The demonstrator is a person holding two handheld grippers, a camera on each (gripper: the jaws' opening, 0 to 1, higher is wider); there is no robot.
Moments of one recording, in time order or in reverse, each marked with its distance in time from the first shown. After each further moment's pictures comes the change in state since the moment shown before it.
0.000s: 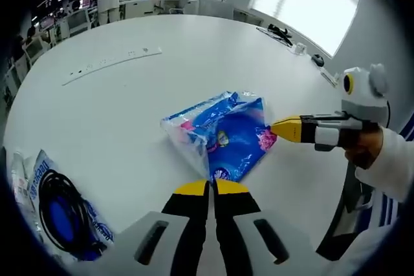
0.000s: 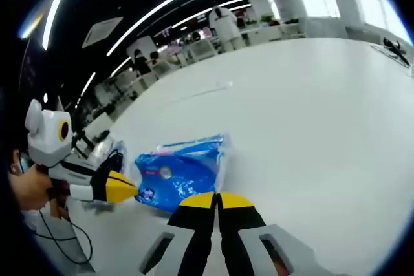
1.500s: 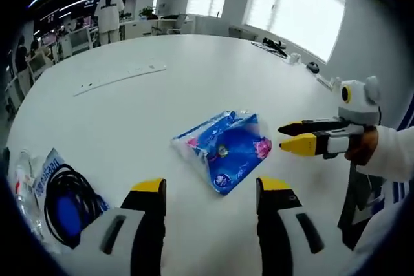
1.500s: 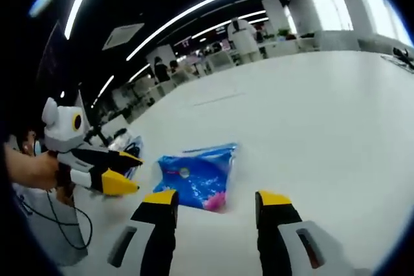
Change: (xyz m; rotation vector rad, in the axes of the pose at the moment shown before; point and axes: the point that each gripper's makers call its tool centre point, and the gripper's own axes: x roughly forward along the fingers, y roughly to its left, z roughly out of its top) left arm -0.033 0.011 -0.011 0.071 -0.169 0.014; right arm -0.029 0.007 -0.010 -0.041 -0.126 0.118
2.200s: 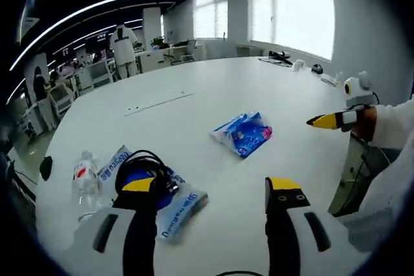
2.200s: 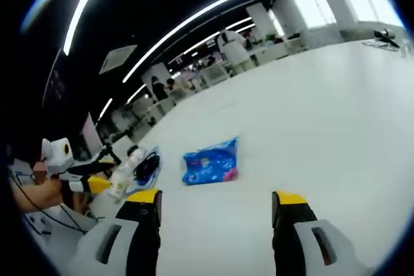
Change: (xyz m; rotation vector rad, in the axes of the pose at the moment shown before) left arm -0.140 0.028 -0.033 0.150 -0.145 0.166; right arm -0.078 0.028 -0.019 0.120 -0.085 0.004
